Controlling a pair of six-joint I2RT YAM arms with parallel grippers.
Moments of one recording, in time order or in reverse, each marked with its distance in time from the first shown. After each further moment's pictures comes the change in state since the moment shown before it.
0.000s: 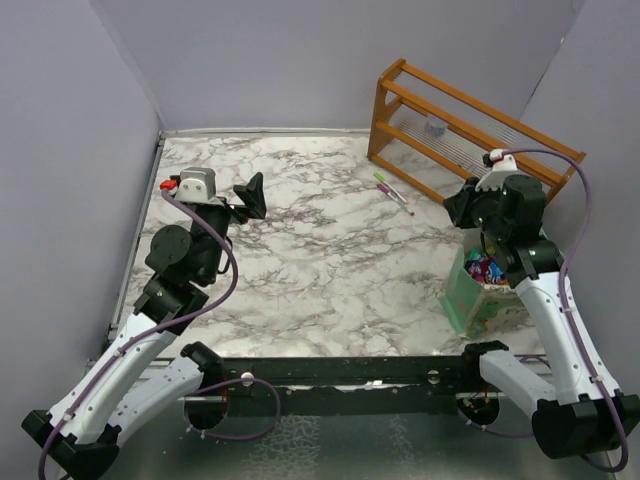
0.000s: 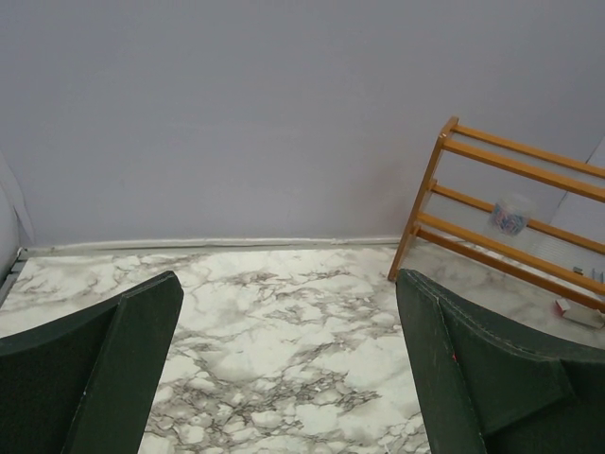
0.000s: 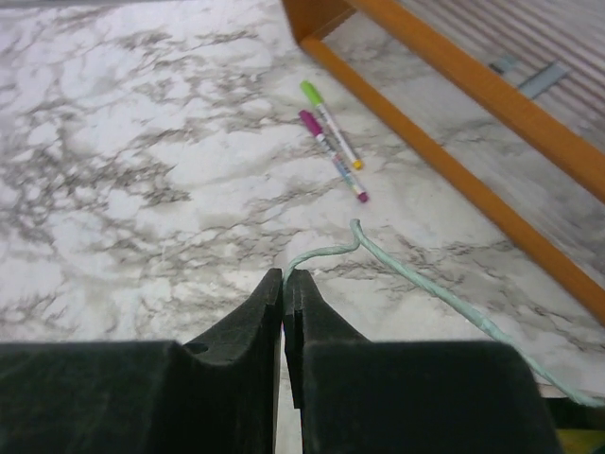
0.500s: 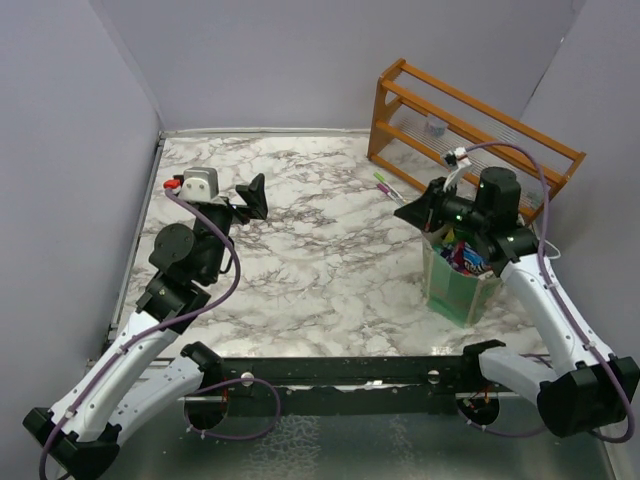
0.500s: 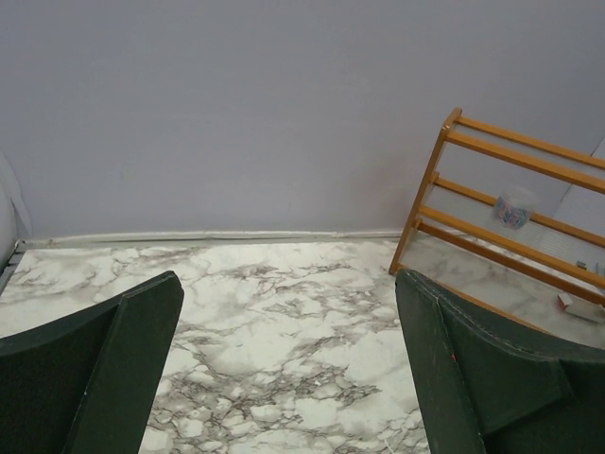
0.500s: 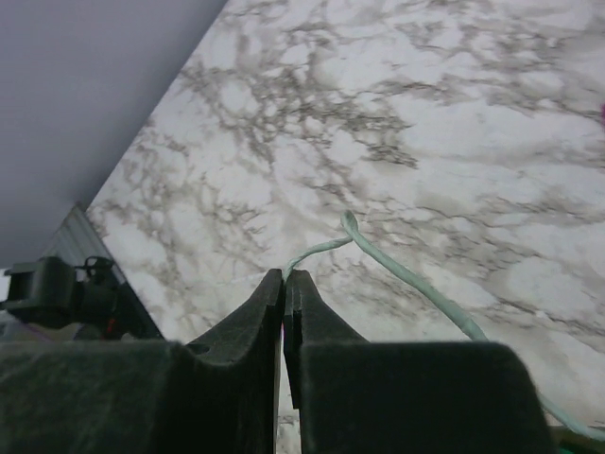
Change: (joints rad) left arm 0.000 0.008 -0.009 0.000 -0.002 -0.010; right arm 0.044 0.134 -0.012 0.154 -0.546 0.117
